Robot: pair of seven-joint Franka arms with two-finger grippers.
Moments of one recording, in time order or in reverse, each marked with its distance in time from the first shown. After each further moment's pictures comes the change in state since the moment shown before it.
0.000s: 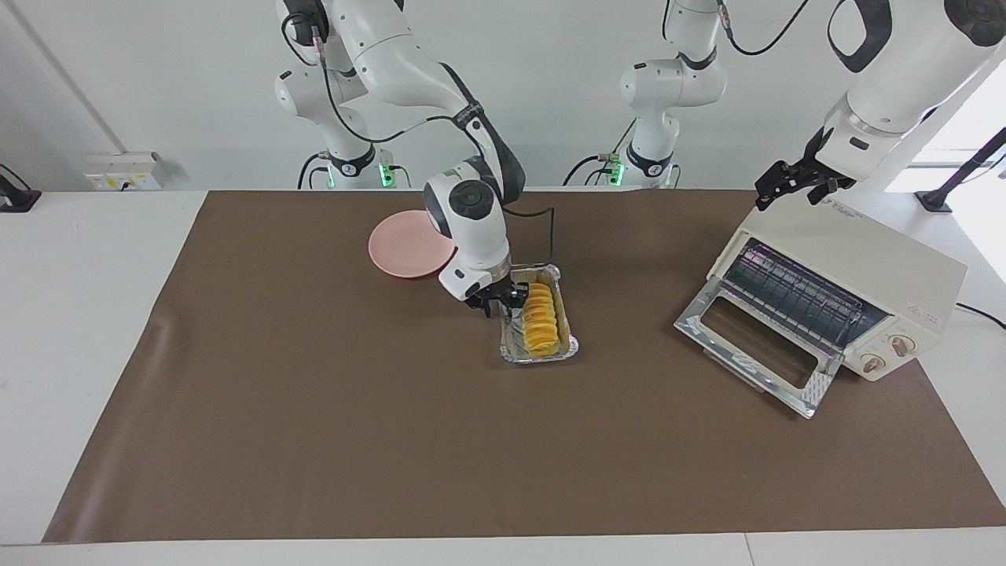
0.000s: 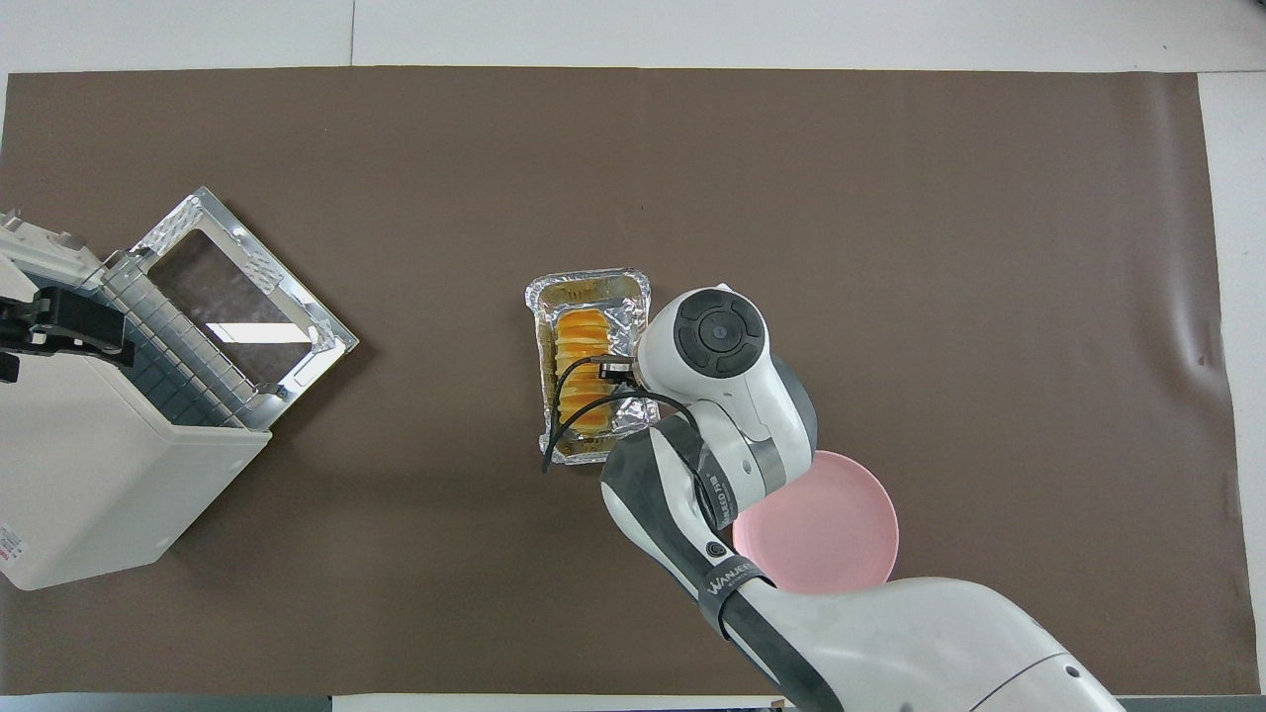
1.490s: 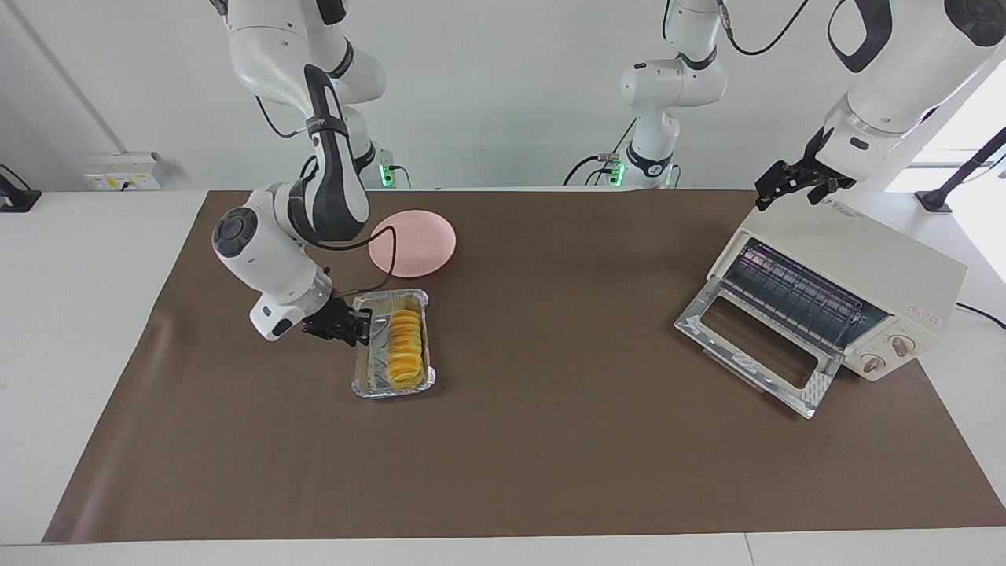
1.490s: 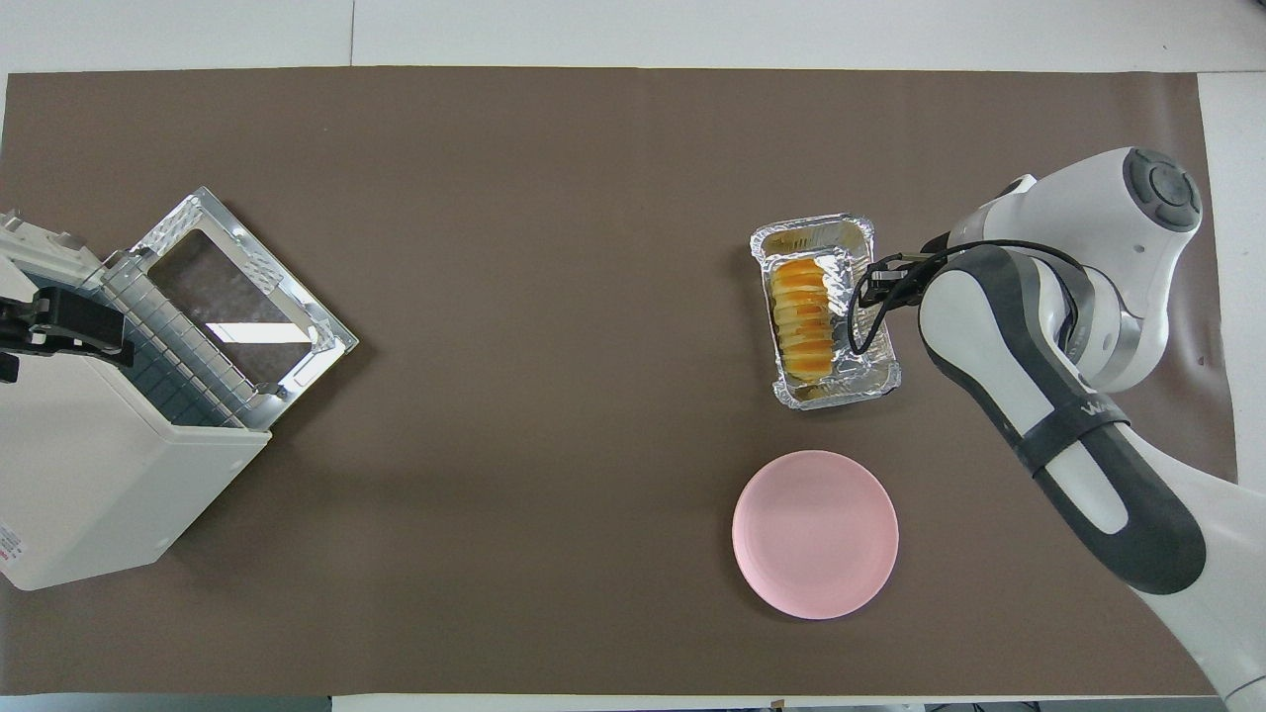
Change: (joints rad) left arm 0.000 0.000 0.000 0.000 0.000 0.000 0.000; right arm -0.488 -0.113 -0.015 -0.003 0.148 -0.189 -0.640
